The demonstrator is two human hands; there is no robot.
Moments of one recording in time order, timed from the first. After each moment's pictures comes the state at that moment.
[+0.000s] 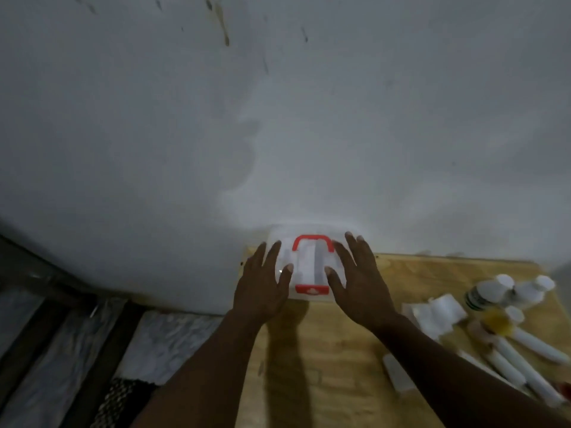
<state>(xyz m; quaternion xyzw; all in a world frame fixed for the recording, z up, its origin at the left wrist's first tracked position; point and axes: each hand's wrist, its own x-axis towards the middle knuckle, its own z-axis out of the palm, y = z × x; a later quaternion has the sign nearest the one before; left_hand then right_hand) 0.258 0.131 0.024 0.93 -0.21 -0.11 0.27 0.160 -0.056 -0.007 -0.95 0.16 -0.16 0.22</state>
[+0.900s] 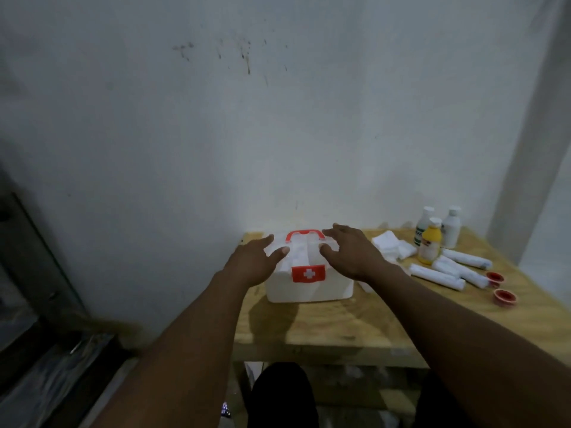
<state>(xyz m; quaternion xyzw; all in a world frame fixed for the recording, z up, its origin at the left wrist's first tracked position) 0.113 0.214 0.020 0.93 -0.27 -0.05 0.24 0.006 0.017 0.011 -0.95 0.15 -0.15 0.22</state>
